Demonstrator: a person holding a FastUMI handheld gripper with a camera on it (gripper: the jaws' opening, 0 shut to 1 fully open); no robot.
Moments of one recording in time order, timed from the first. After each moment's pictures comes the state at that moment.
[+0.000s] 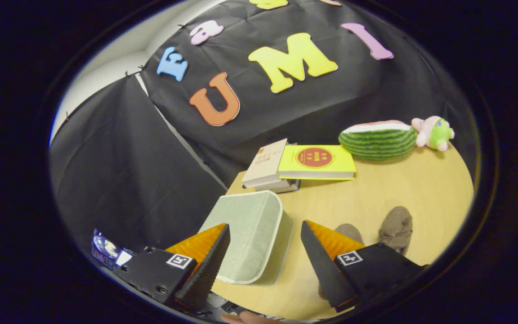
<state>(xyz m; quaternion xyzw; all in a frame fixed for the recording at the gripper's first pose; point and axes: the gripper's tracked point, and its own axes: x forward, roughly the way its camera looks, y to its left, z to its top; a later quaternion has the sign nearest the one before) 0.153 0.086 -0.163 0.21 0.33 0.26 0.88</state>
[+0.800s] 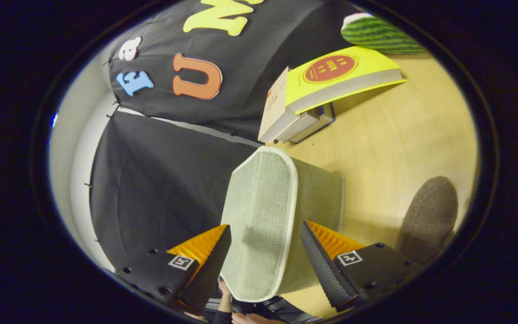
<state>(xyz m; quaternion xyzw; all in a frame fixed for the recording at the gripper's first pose) 0.192 0.161 -0.257 0.41 0.46 0.39 0.68</state>
